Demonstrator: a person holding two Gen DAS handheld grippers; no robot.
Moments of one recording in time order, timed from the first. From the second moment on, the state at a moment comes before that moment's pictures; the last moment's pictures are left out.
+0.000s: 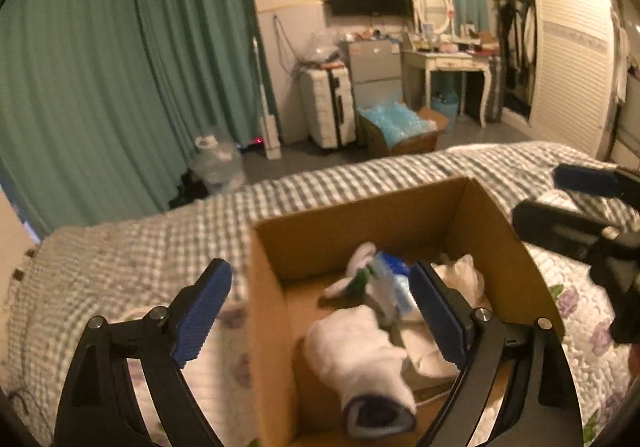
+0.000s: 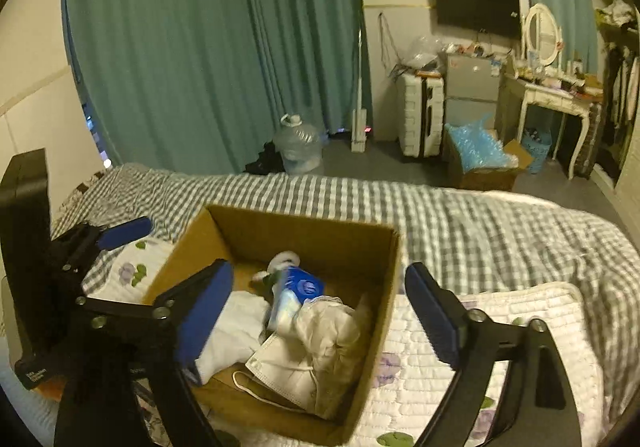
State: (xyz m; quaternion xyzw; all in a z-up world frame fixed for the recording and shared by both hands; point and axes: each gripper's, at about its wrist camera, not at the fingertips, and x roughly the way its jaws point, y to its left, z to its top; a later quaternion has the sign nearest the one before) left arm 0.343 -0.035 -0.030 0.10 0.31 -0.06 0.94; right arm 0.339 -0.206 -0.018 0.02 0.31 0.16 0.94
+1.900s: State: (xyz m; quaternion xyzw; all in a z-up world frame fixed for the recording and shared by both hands) left arm 0.178 0.045 -0.129 0.02 0.41 -0.01 0.91; right arm 0.223 -0.123 -0.204 -0.04 0.49 0.22 0.84
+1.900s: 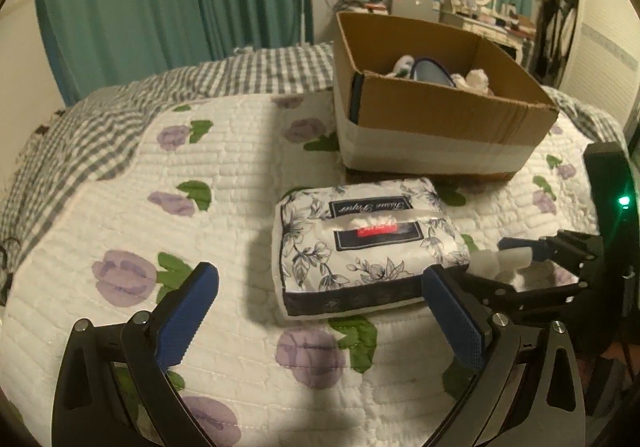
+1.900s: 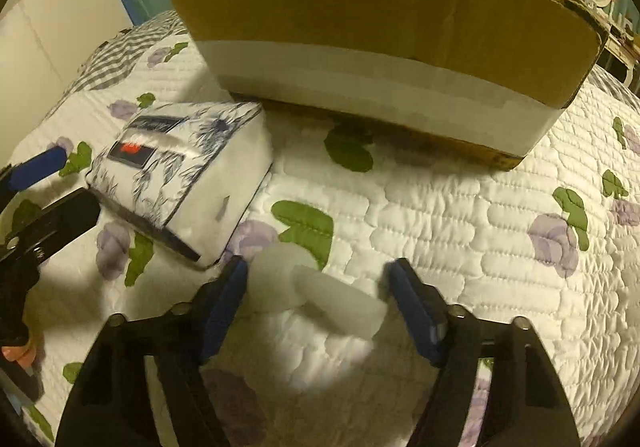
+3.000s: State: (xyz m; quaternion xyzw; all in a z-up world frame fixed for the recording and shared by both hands) left arm 0.201 0.043 -0.147 0.02 0.42 -0.07 0.90; right arm 0.205 -0.159 -0.165 0.03 0.44 0.23 0.87
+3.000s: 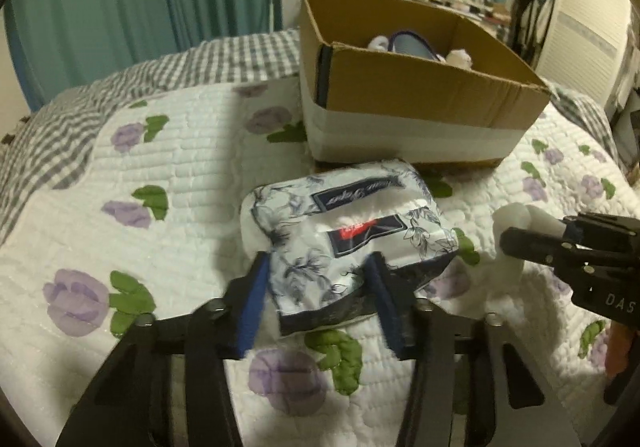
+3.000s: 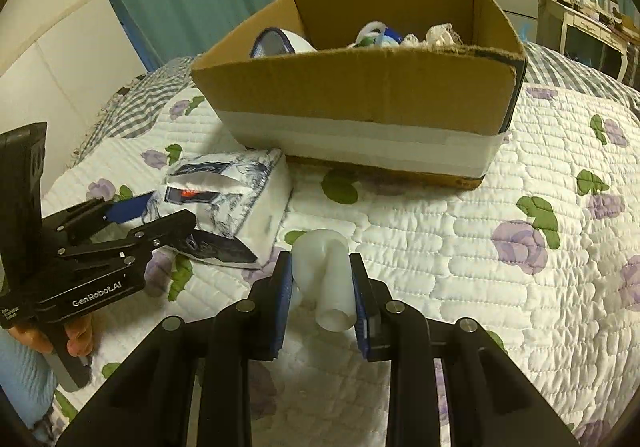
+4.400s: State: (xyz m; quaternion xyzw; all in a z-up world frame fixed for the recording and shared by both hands) left arm 0.221 -0.061 0.049 0.14 0.26 -0.09 0.95; right arm 0.176 -0.218 -0.008 0.01 0.31 0.20 0.93
